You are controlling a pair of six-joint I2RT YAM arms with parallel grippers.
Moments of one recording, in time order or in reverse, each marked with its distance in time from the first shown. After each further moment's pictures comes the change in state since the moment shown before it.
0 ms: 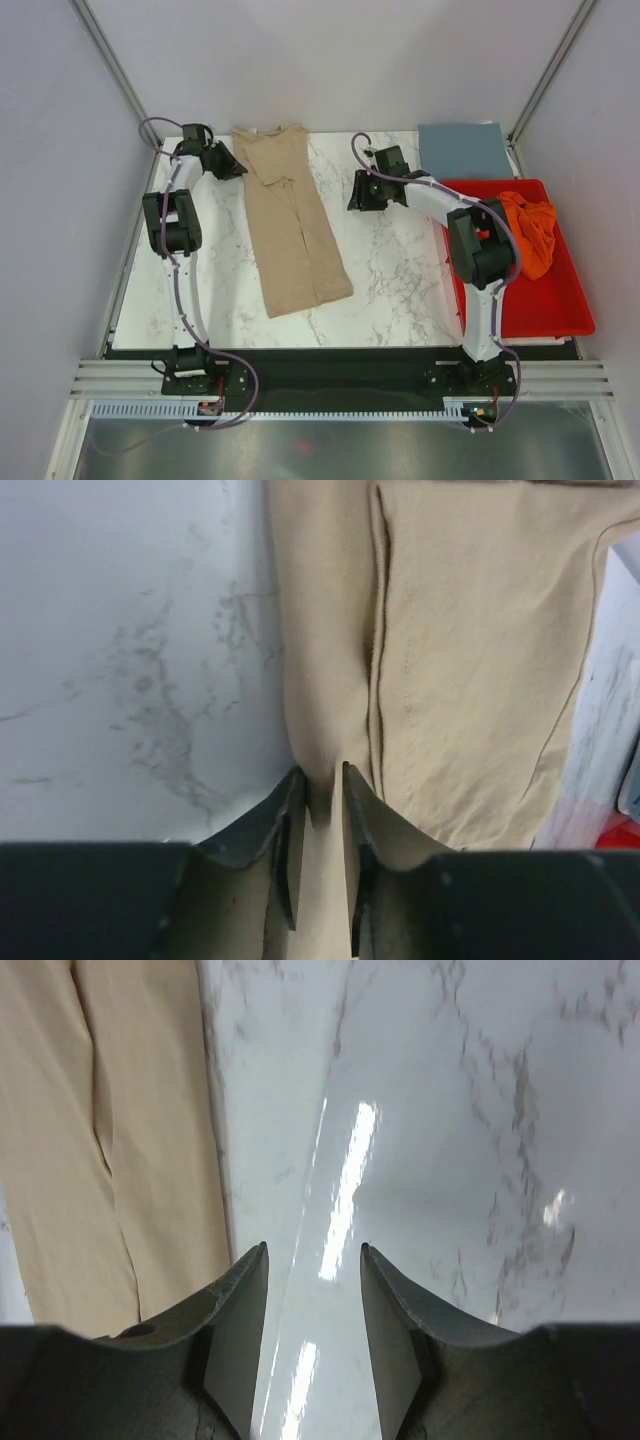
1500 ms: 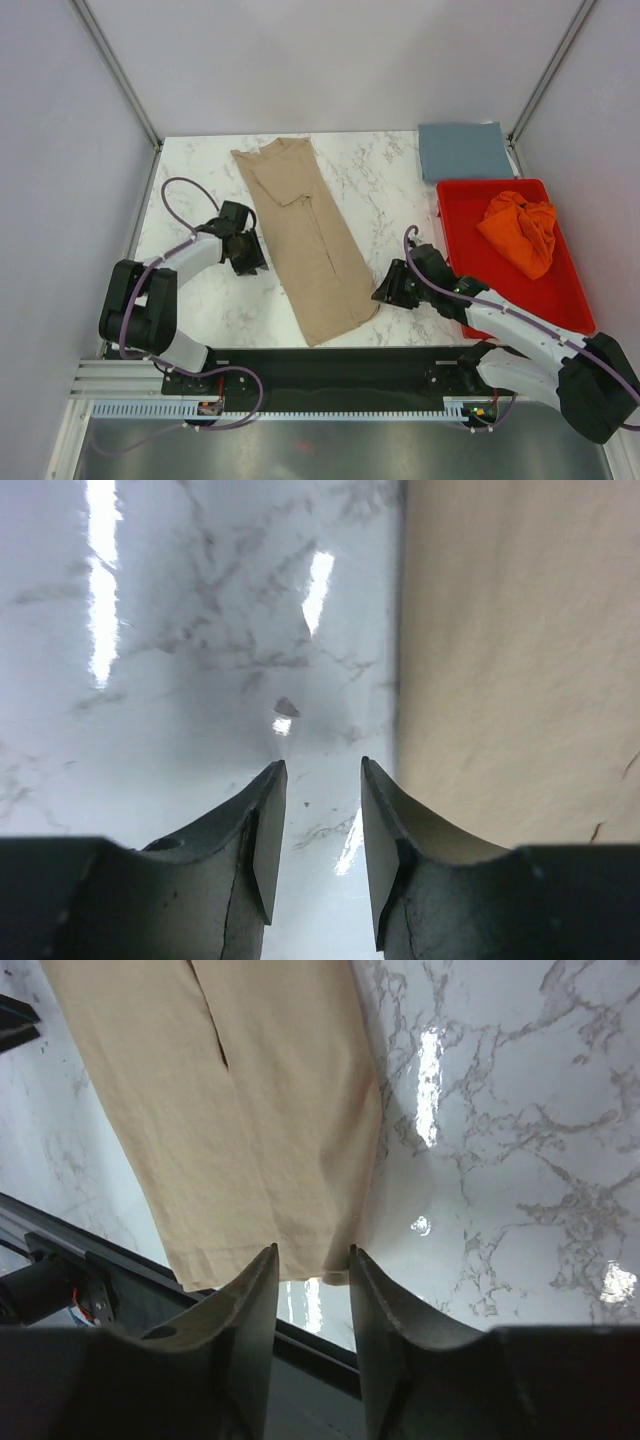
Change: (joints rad) left arm -0.369 -1.038 -1.369 0.037 -0.387 -0.078; right arm 0.262 -1.076 -1.073 0.034 0.122 0.508
